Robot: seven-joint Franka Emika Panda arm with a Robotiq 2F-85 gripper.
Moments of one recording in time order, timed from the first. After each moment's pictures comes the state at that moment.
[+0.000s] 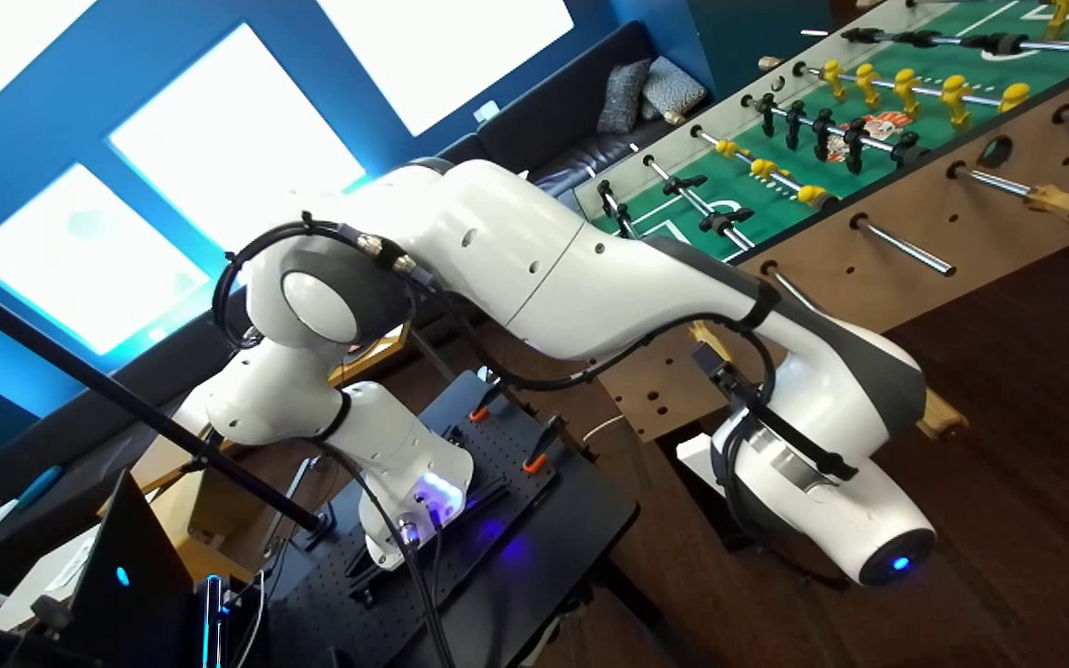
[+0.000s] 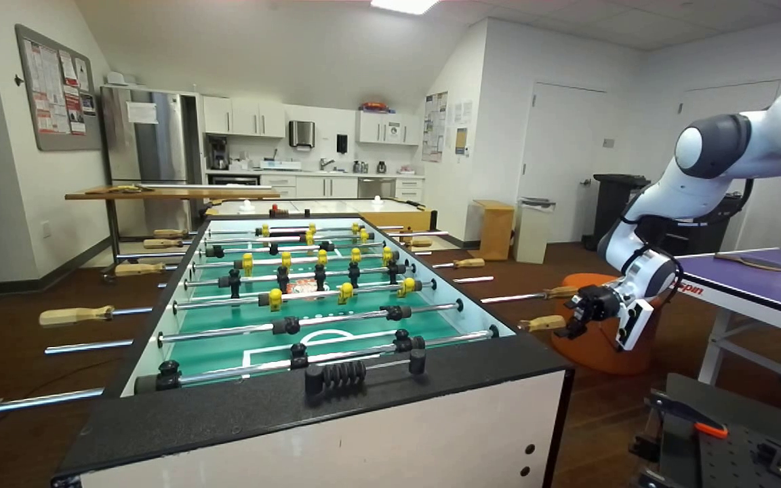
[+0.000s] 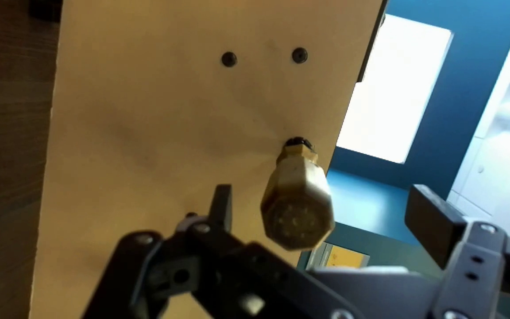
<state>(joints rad) -0.97 1.04 -0.14 -1.61 1.03 1.38 -1.47</state>
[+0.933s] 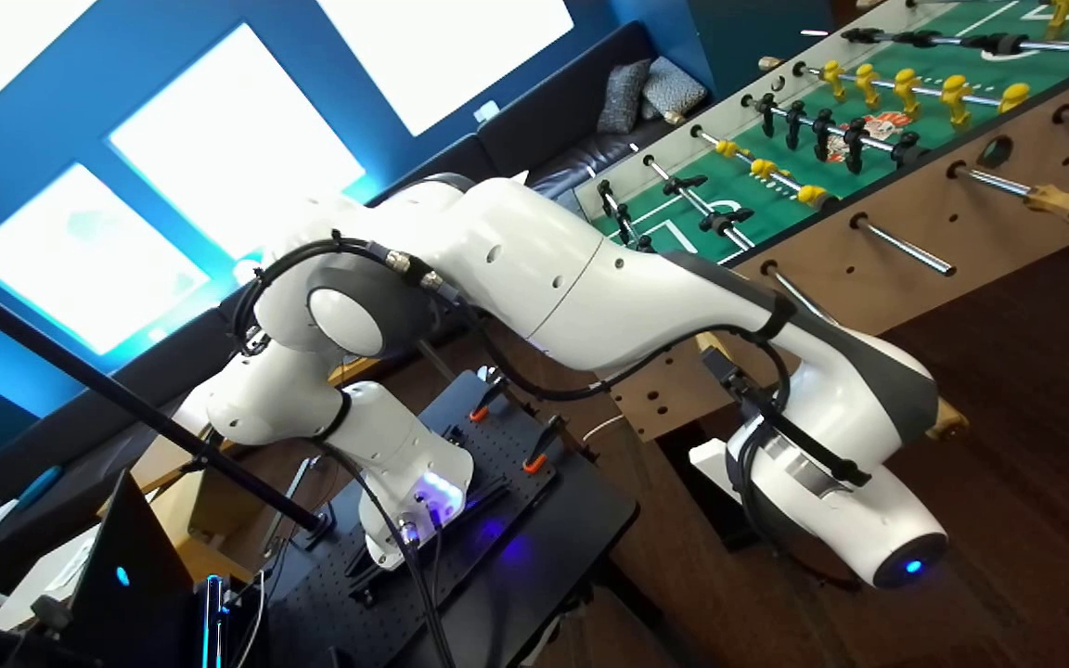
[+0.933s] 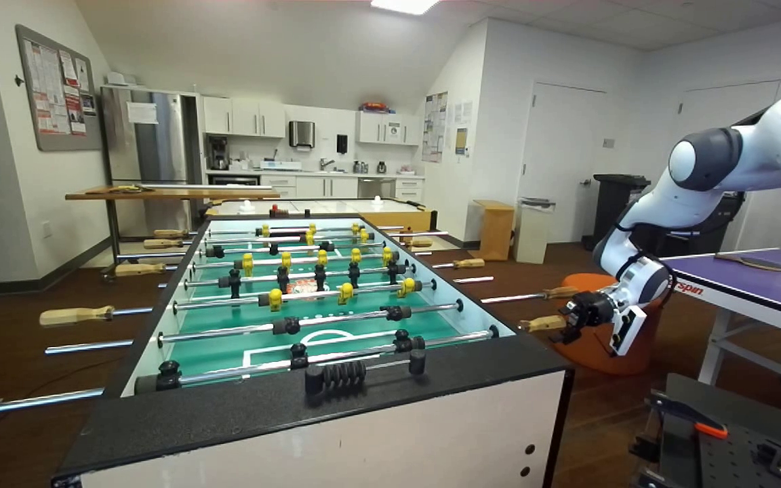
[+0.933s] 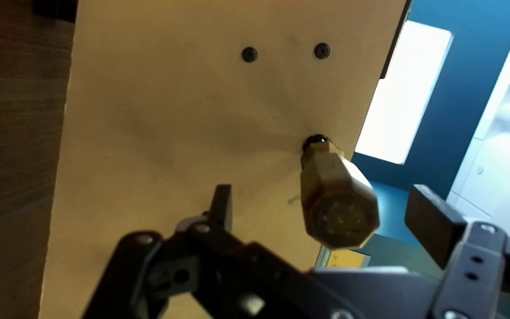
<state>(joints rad) -0.97 1.10 -0.14 -1.54 1.04 1.38 -1.47</state>
